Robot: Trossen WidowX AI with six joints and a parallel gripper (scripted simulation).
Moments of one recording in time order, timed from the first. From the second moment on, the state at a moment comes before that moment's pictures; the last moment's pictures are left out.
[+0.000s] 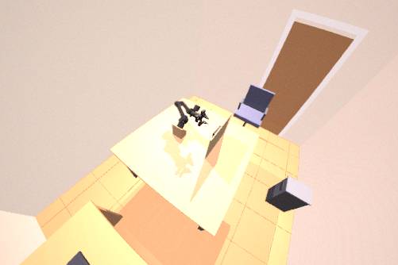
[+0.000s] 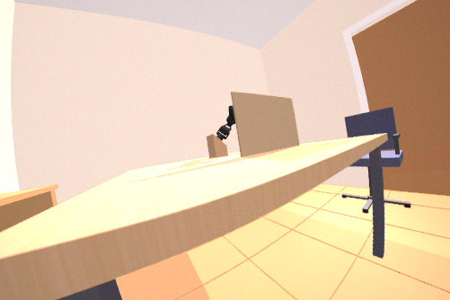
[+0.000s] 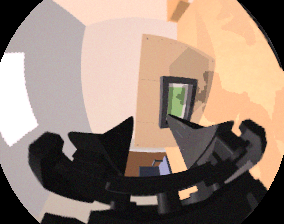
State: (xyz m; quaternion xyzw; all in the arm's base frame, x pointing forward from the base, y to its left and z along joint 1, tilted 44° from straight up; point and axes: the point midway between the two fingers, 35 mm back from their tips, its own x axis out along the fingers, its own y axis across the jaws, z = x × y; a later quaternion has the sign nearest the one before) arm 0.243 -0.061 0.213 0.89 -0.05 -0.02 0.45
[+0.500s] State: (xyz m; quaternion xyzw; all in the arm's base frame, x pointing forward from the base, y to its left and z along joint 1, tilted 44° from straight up) arm 0.251 -0.031 0.193 0.89 -0.05 -0.01 0.45
